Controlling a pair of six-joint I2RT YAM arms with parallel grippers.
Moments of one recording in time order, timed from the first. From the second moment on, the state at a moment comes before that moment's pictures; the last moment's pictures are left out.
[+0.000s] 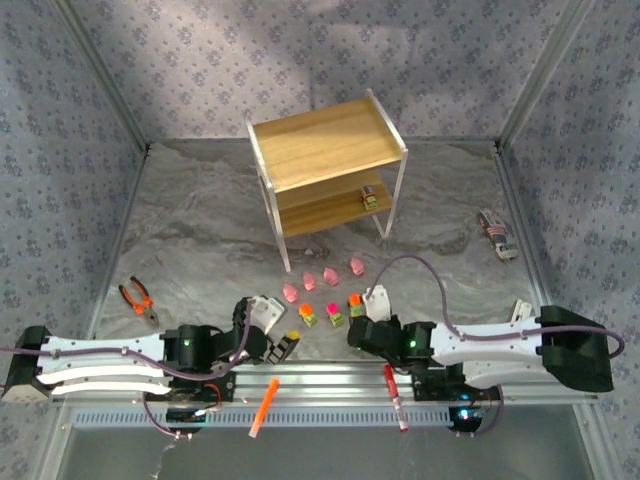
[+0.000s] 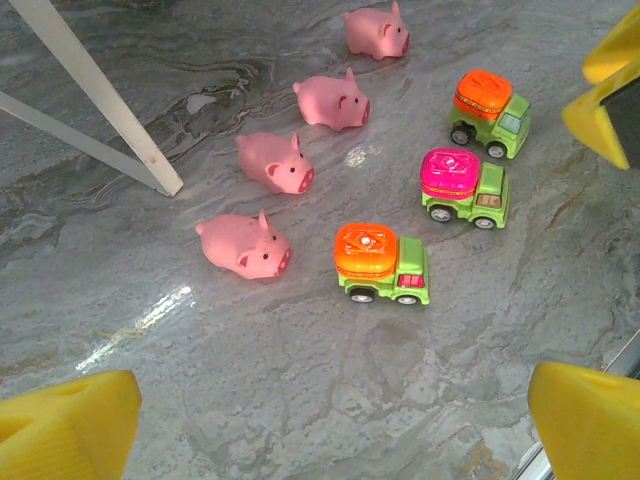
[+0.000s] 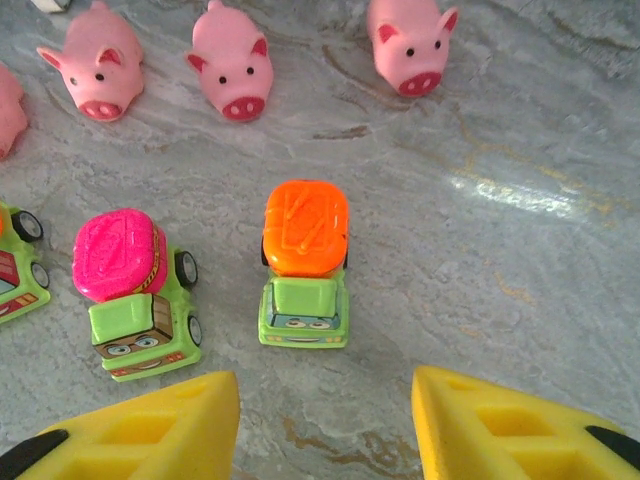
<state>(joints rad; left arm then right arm) -1.47 0.67 0.39 -0.49 -0.62 -0.47 1.33 1.12 0.40 -0.28 0.63 0.88</state>
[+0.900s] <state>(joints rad) -1.47 0.67 0.39 -0.49 -0.62 -0.47 1.24 1.28 0.42 -0.15 0.54 0.87</state>
